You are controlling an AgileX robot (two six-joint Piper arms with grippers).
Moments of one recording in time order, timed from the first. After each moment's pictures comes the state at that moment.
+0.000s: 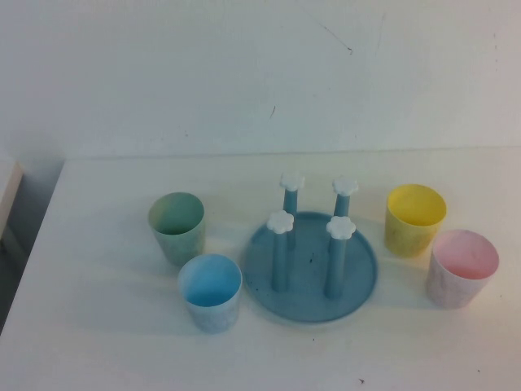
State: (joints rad) right arm 0.33 0.40 -0.38 0.19 0.78 -0.52; left arm -0.33 0.20 -0.50 -0.11 0.47 0.24
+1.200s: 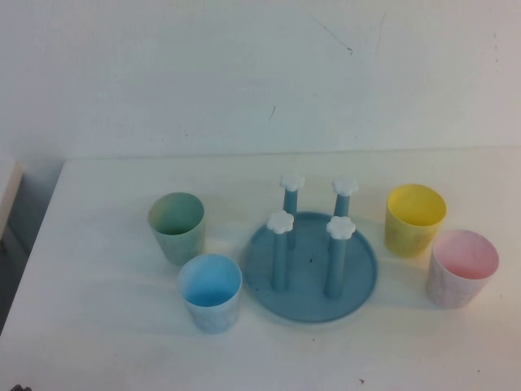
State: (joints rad) right arm 0.33 0.40 -0.38 0.19 0.78 -0.52; left arm -0.15 -0.01 0.03 -0.24 0.35 0.26
